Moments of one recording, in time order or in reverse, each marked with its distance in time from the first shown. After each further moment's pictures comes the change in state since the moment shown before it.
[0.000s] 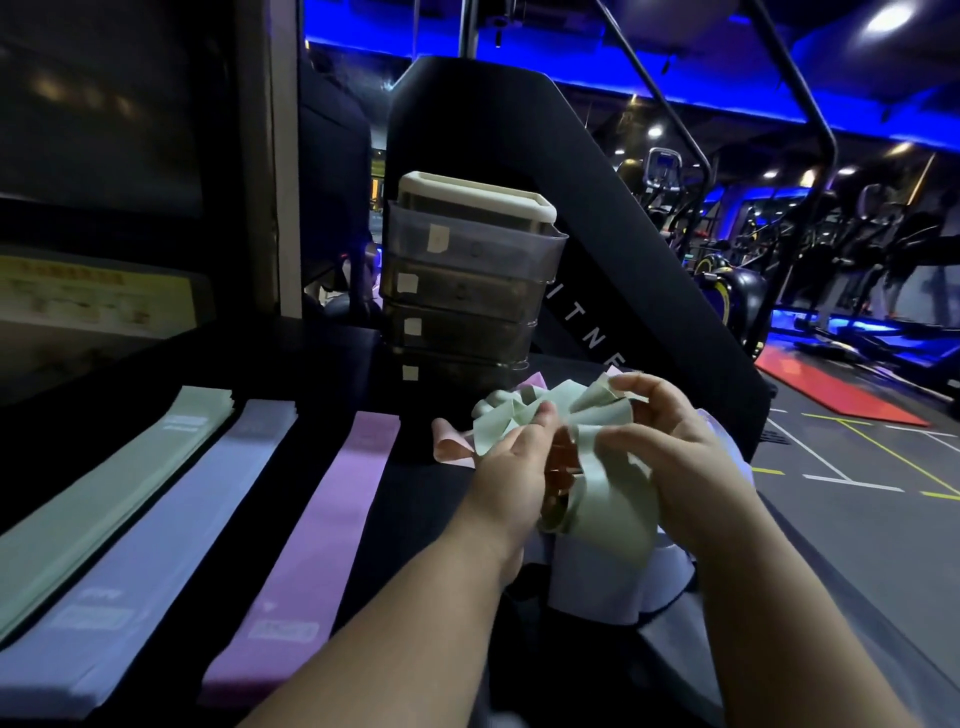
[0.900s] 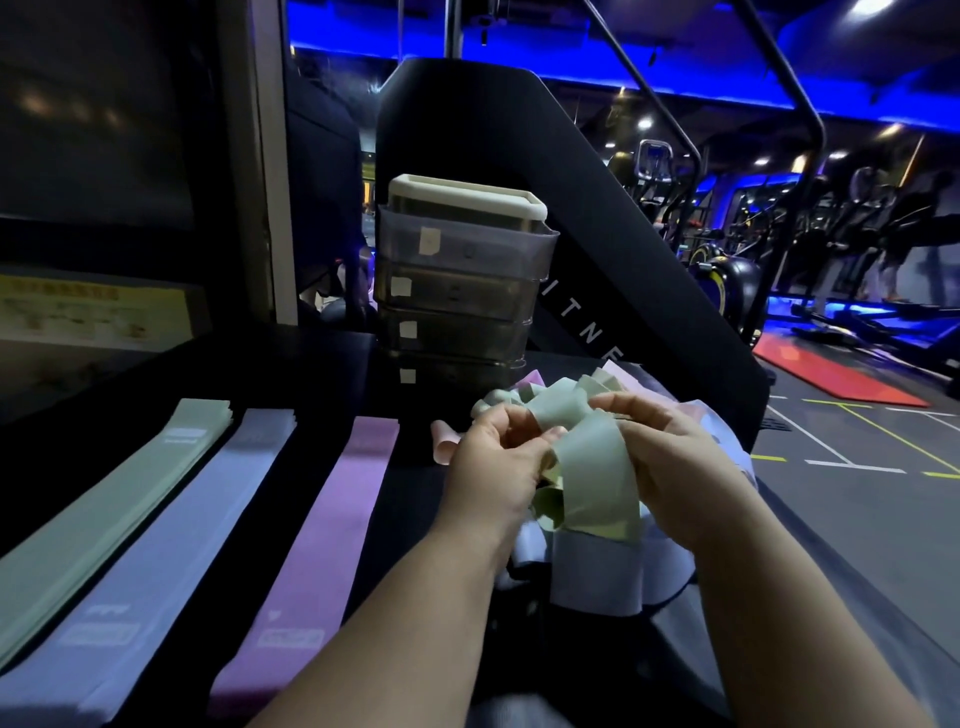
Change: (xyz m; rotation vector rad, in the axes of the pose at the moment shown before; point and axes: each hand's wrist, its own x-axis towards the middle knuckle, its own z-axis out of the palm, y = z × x) left_hand 0.025 -0.016 -0.015 0.153 0.060 0.106; right_hand -0.002 -0.002 0.004 -0.022 0.037 0.156
